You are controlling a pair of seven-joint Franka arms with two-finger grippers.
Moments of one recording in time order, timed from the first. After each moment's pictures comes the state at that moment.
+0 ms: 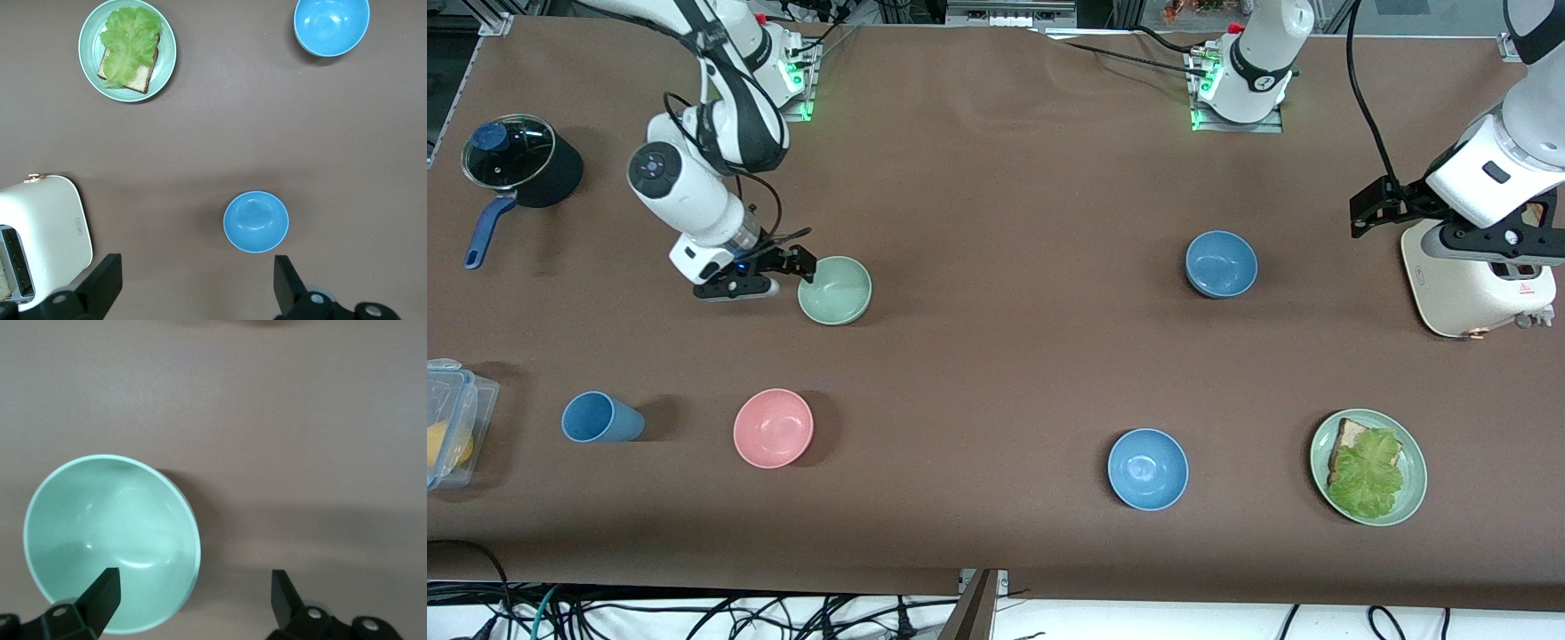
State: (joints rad) left arm -0.02 0.03 -0.07 -1.62 0.04 1.58 -0.01; right arm 0.07 0.19 0.21 -2.38 0.10 2.62 0.13
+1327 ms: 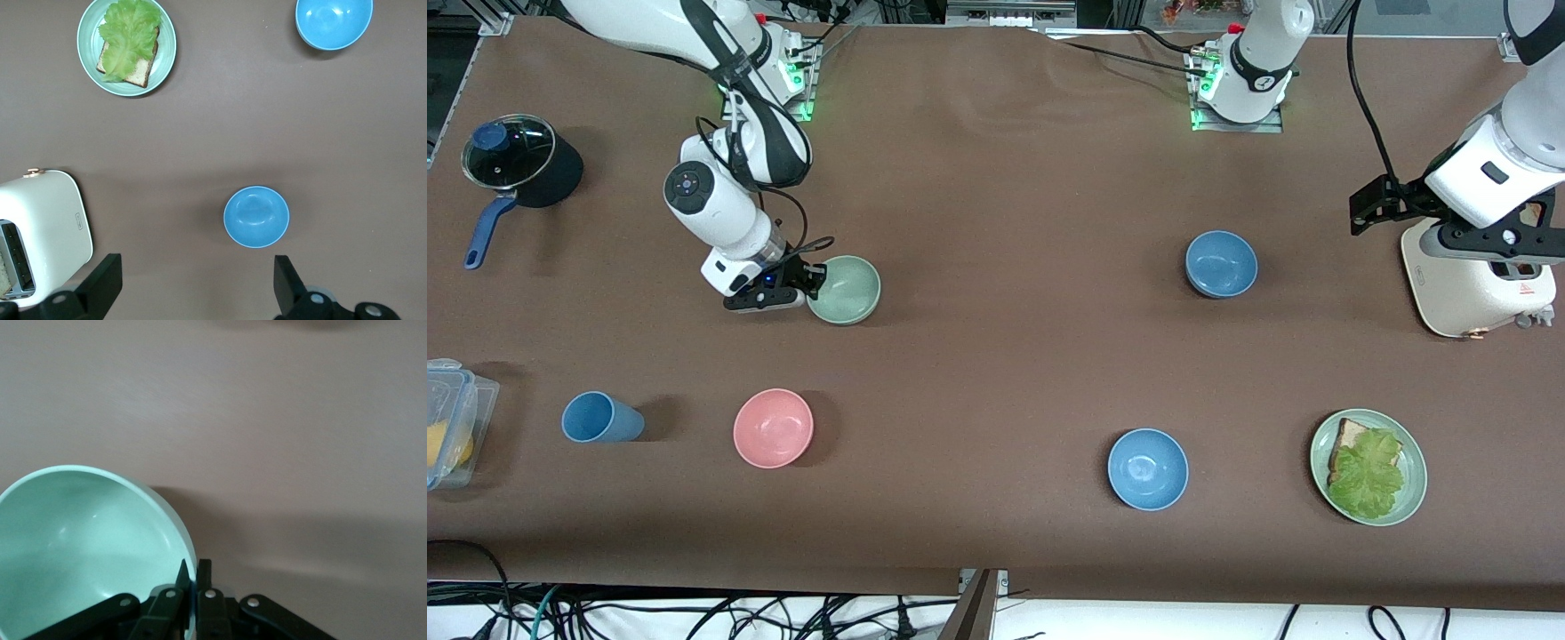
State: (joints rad) left arm -0.02 0.03 -0.07 -1.62 0.04 1.57 -0.01; right arm 0.09 0.28 0.25 -2.35 0.10 2.73 0.15
